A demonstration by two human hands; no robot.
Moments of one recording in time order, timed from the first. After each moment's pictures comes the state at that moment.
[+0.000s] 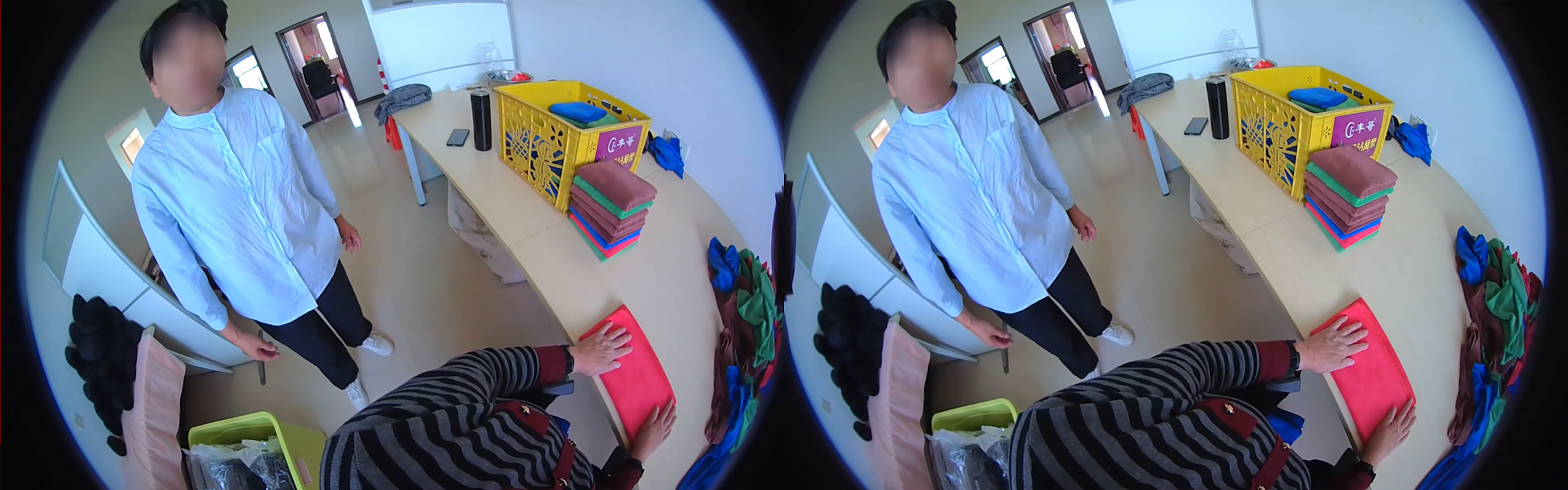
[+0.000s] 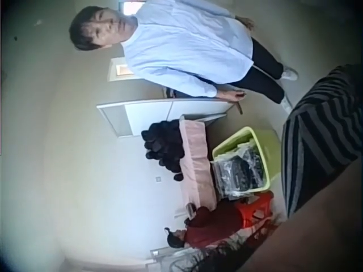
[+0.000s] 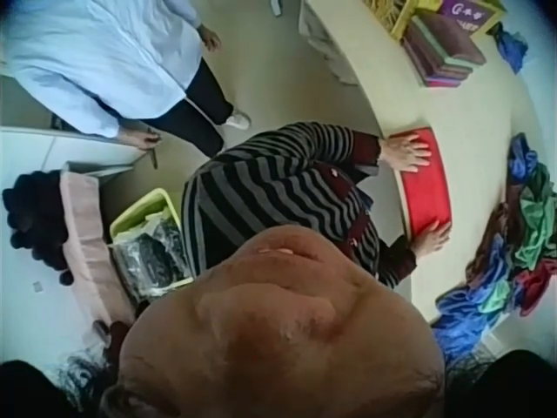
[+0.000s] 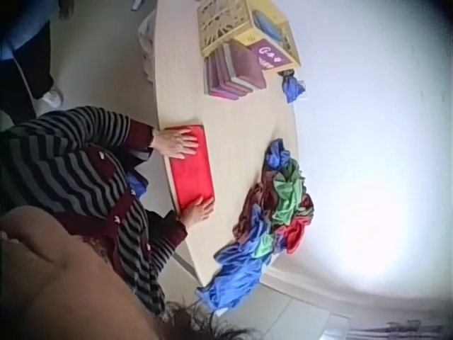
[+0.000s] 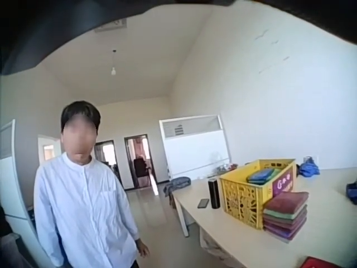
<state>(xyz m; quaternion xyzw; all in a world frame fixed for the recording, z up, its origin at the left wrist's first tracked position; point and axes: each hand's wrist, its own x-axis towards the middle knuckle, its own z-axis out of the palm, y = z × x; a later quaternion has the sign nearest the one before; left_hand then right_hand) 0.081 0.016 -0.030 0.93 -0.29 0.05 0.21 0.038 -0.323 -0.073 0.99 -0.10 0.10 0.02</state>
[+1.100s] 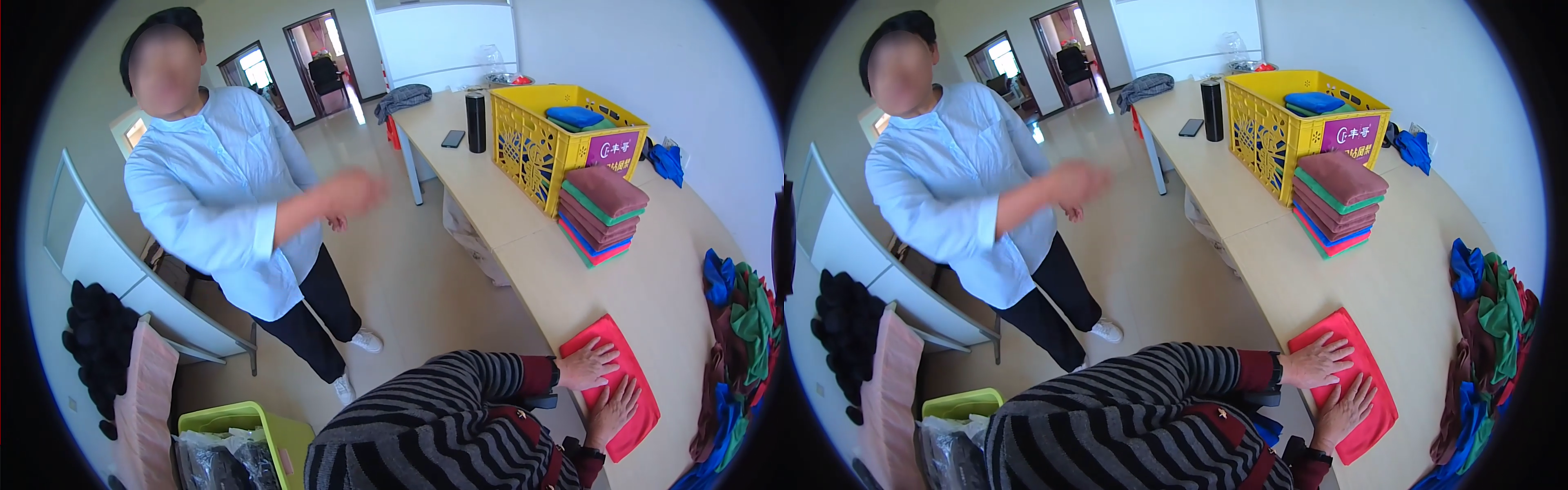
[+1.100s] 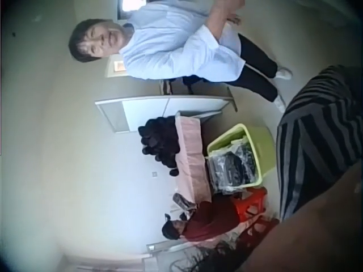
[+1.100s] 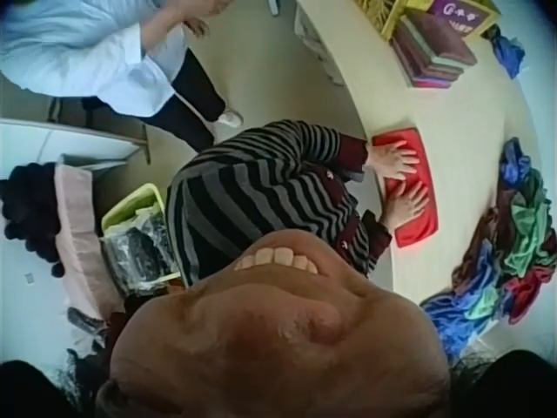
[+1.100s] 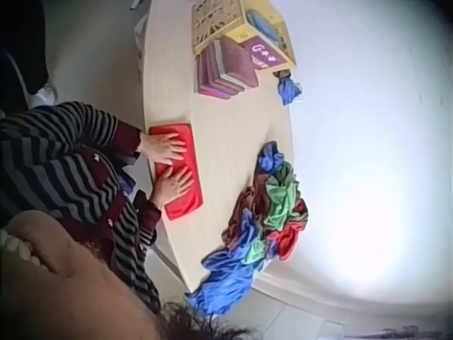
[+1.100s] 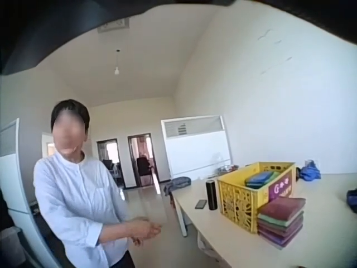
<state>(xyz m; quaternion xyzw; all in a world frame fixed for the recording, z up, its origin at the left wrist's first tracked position) 0.082 -0.008 -0.031 0.93 -0.29 0.07 0.22 0.032 -0.175 -0.015 1.00 0.01 0.08 -0.01</state>
